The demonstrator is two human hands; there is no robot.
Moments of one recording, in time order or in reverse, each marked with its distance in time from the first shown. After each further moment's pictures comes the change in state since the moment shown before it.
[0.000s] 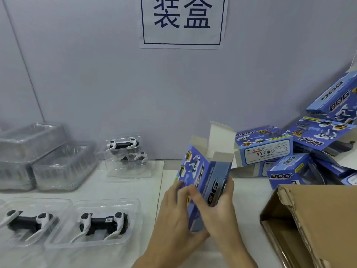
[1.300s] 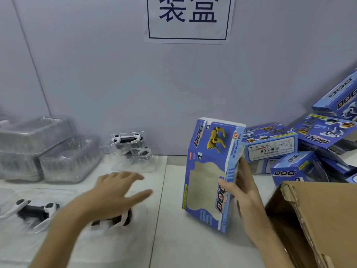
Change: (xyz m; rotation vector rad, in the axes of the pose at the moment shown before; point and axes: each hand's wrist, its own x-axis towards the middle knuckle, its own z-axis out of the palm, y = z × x) left_hand 0.026 -0.041 -0.151 0.611 -0.537 -0.345; right_hand 0.029 -0.008 -0.052 0.123 -0.191 -0.108
